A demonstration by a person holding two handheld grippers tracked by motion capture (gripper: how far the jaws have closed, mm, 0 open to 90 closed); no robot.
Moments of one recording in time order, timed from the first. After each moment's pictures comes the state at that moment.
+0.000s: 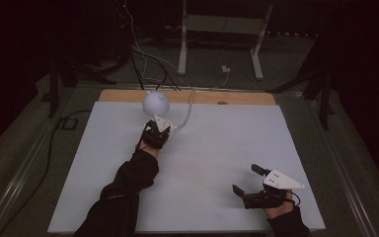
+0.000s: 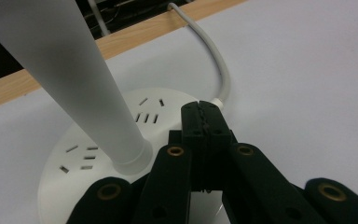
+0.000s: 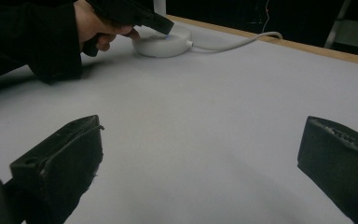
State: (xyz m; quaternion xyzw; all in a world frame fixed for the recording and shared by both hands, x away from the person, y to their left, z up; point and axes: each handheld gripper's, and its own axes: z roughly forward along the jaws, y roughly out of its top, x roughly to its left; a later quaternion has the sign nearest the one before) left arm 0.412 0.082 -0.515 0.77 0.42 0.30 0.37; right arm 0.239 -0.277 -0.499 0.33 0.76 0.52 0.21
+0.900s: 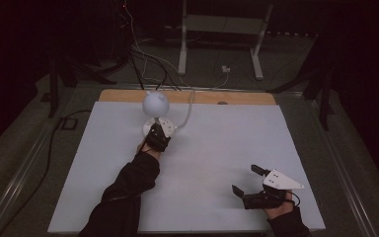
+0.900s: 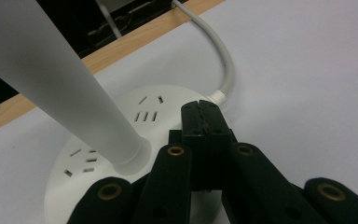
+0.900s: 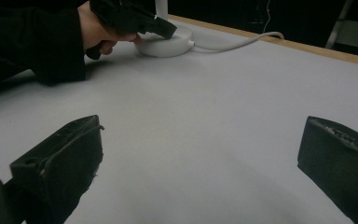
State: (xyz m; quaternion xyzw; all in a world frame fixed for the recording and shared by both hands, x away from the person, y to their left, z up) left arm 0.407 0.072 -0.524 0.78 0.39 0.35 0.34; right arm 0.238 -0.276 -0.498 0.33 0.76 0.52 0.21
